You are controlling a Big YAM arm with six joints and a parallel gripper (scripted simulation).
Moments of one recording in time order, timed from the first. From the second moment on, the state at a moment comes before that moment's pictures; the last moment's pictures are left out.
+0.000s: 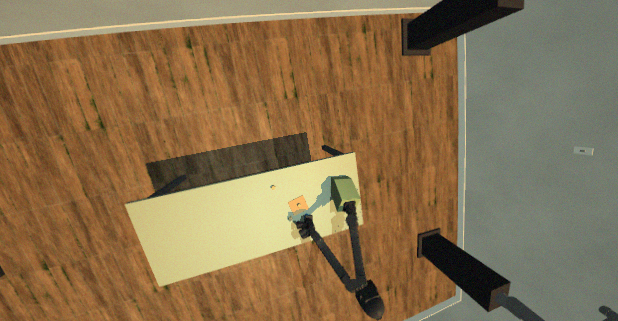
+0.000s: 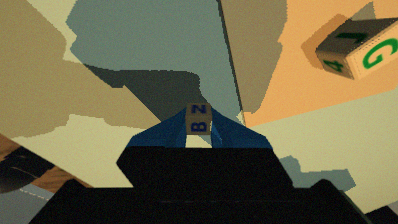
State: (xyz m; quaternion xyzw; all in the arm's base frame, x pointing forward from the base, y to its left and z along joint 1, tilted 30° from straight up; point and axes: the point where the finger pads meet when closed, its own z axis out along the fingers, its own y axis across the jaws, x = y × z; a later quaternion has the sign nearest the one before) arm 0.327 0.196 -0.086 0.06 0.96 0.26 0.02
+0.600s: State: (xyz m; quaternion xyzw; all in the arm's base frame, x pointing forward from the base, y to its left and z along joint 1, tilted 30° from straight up) arm 0.326 0.196 -0.085 0.06 0.96 0.26 0.02
